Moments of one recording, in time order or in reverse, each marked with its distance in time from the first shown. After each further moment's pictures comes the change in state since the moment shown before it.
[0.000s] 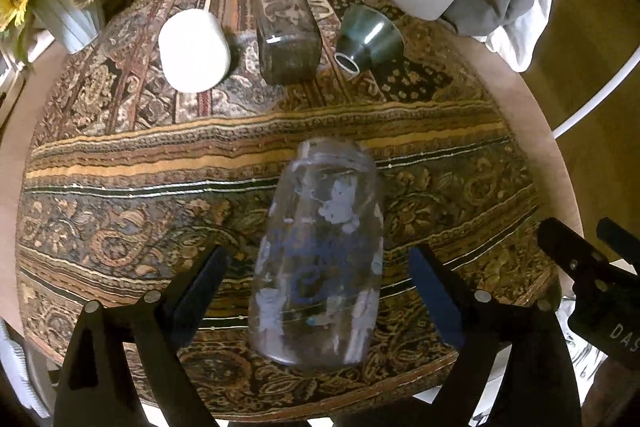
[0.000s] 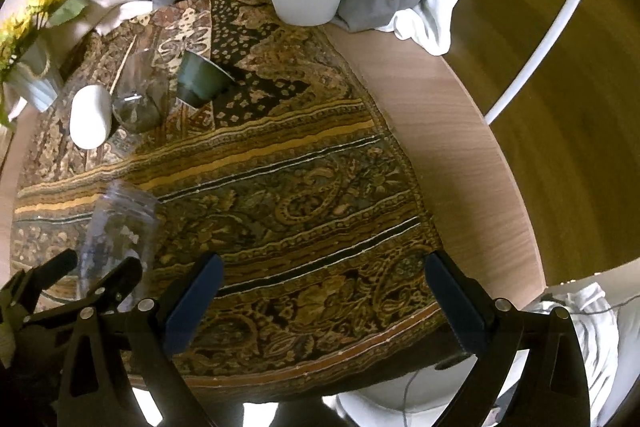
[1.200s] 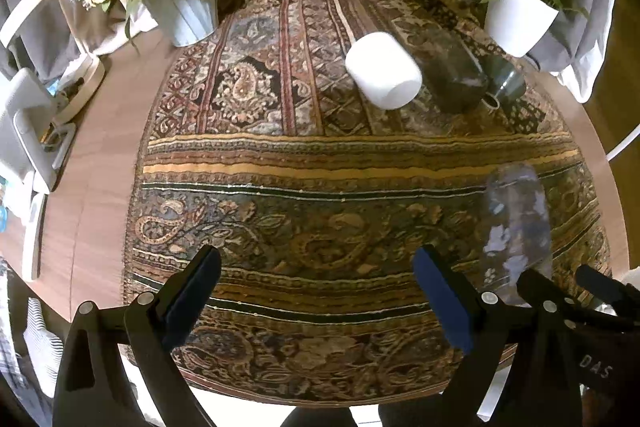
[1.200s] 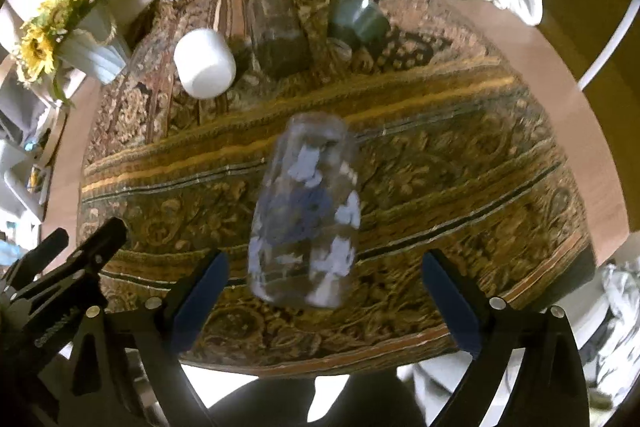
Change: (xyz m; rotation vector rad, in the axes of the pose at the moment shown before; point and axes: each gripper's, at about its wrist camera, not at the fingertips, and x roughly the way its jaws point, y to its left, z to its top) left arm -0.046 0.143 -0.011 -0.042 -0.038 0.178; right arm 0.004 0.132 -0.037 0.032 0.145 0.213
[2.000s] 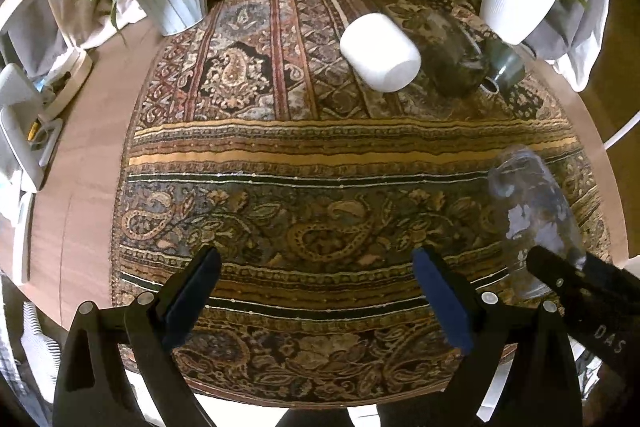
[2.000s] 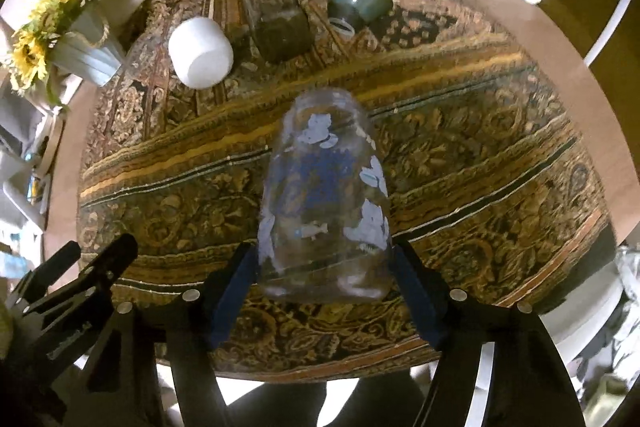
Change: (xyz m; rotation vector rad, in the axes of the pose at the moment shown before) left arm 0.011 0.001 -0.004 0.012 0.021 -0.037; right arm 0.002 0.002 -0.001 0.020 -0.025 0.005
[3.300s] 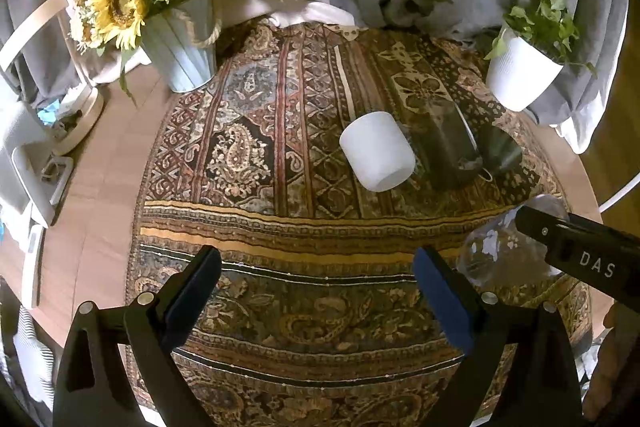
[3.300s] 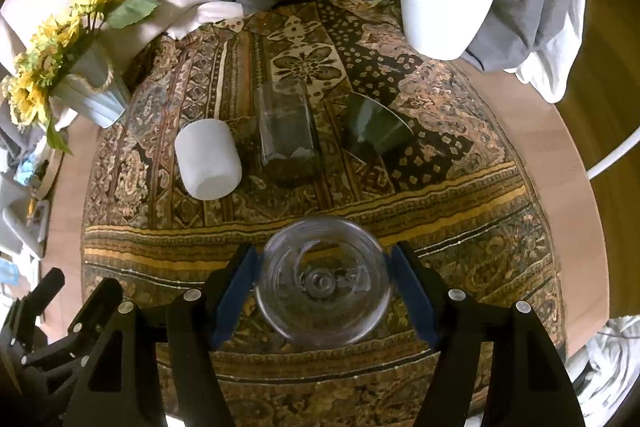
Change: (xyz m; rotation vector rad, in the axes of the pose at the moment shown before) left arm -0.025 -0.006 0.065 -0.065 -0.122 0.024; right arm -0.012 0.017 0.111 -0.107 -0.067 -0.031
